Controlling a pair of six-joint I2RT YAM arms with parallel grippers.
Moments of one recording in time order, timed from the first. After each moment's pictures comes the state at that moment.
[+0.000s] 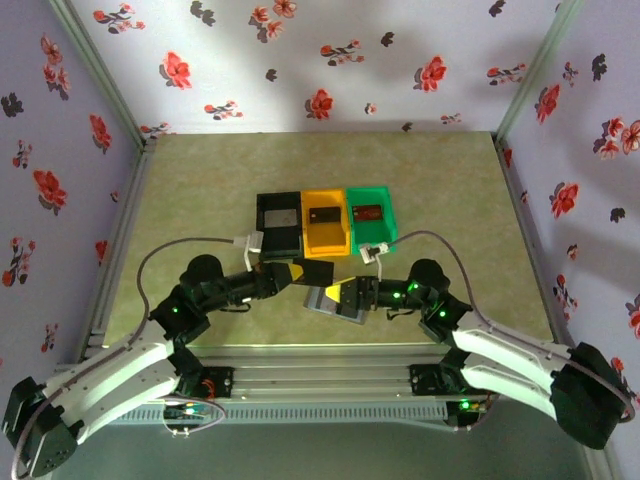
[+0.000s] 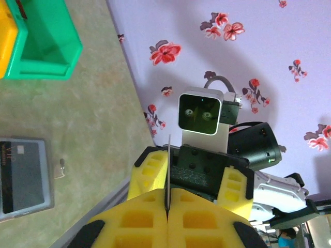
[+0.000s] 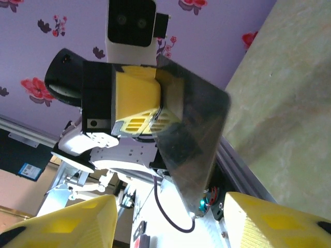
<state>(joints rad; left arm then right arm) -0.81 0.73 0.42 0.21 0.41 -1.12 0.79 0.91 0.30 0.60 -0.72 1.05</state>
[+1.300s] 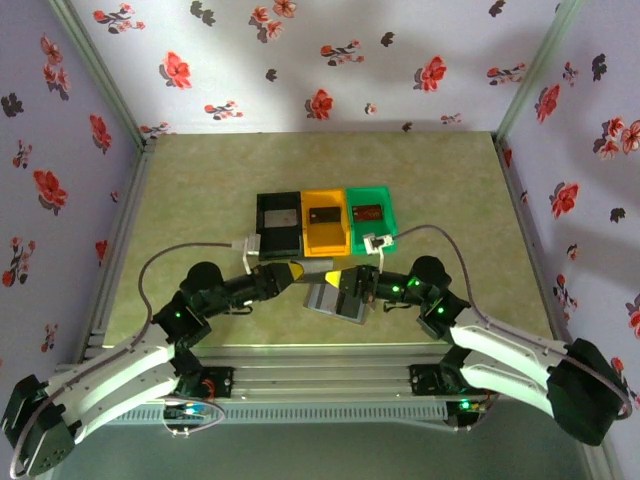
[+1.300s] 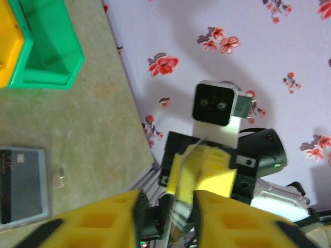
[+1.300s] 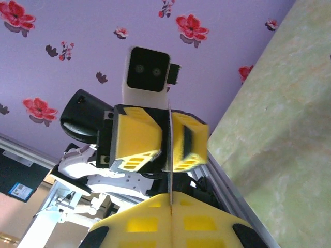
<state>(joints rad) -0.83 0.72 0.37 0.28 0.36 -1.14 0.77 0.93 0.33 0.65 -0.65 1.04</state>
